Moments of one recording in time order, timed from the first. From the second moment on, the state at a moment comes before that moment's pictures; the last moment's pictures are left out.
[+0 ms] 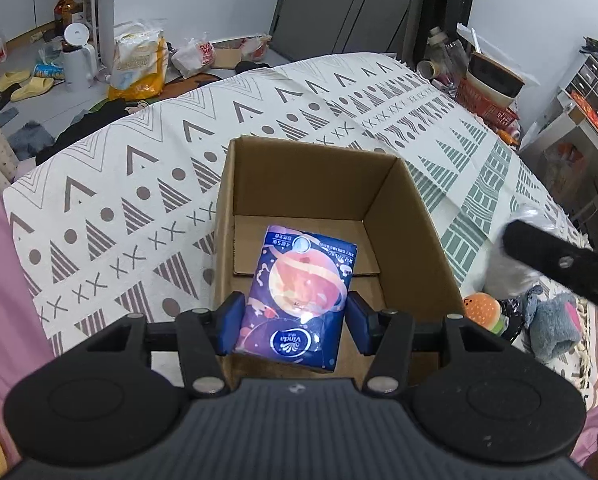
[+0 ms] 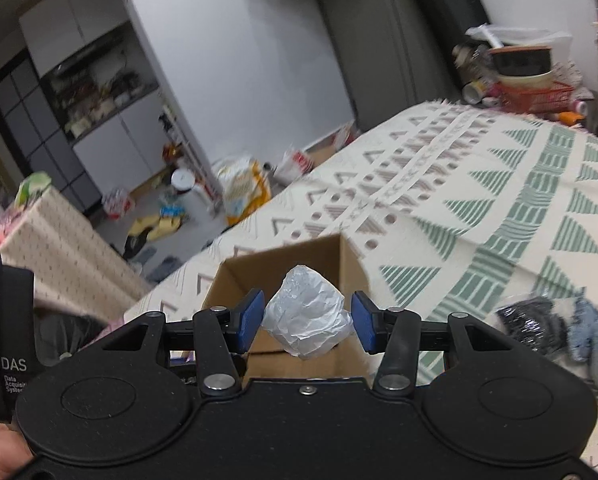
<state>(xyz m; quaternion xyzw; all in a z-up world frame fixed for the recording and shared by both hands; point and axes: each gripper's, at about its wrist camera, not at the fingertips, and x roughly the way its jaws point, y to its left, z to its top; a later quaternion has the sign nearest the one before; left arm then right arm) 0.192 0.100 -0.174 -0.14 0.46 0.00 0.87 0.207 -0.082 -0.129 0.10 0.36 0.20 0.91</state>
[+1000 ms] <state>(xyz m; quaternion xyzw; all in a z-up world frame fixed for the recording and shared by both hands) 0.180 0.090 -0.145 -0.11 0.44 0.05 0.89 0.213 -0.102 -0.128 0.16 0.41 0.18 0.88</state>
